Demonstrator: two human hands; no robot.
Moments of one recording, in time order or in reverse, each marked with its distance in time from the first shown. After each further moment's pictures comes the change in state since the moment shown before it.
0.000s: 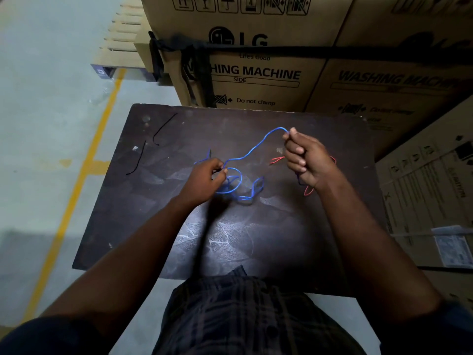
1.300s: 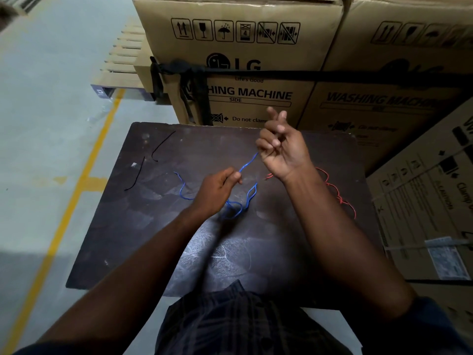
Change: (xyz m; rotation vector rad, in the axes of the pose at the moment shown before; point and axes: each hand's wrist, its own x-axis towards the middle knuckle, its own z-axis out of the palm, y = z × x) left_hand -0.003 0.067 -0.003 -0.118 0.015 0.051; right_hand 0.009 -0.027 0.083 0.529 -0.198 -0.066
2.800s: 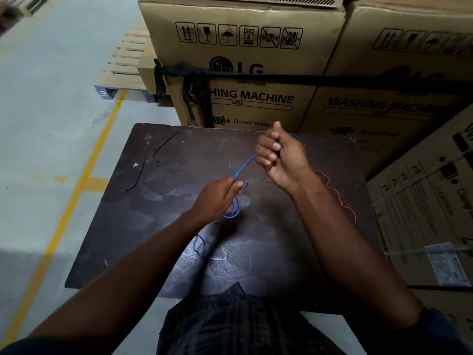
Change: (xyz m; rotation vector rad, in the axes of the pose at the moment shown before) left_hand -0.007 -0.004 0.000 0.211 -0.053 0.043; right_hand -0.007 0.008 -0.006 -0.248 0.048 0.073
